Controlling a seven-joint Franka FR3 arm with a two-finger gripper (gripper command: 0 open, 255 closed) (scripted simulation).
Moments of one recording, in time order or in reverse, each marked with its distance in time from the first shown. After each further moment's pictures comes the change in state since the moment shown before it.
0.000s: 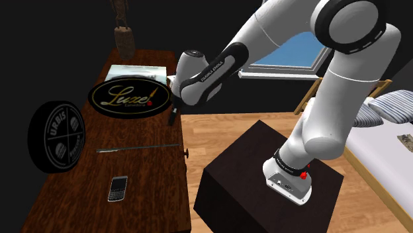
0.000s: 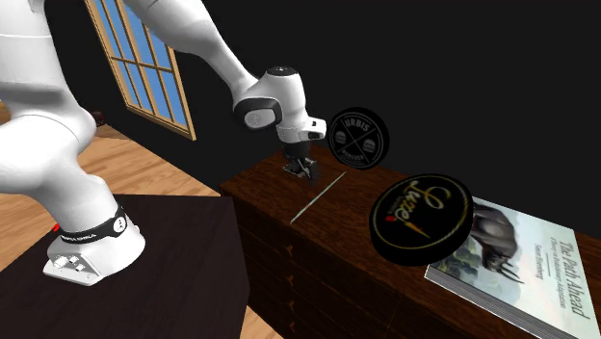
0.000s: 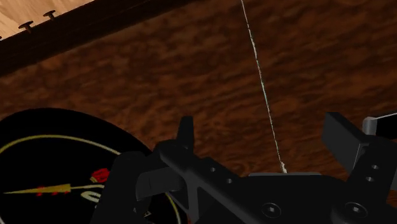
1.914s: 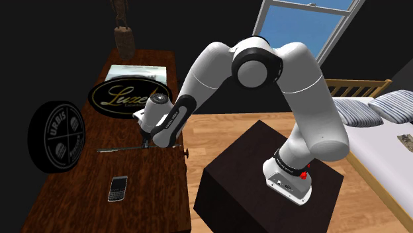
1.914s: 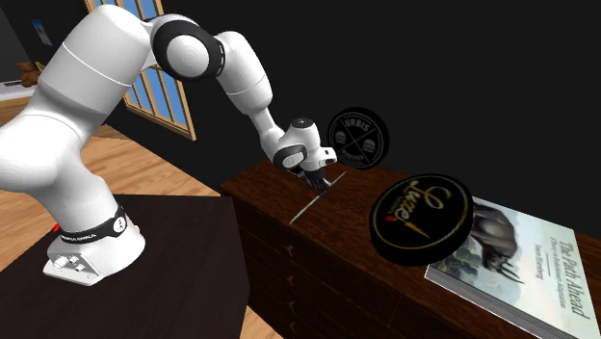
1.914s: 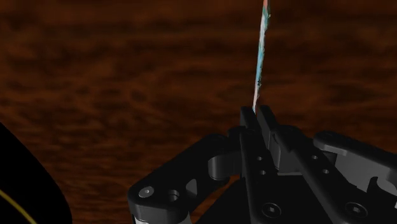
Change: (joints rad) arm 0.155 0.633 -0.003 0.475 -0.139 0.244 -0.059
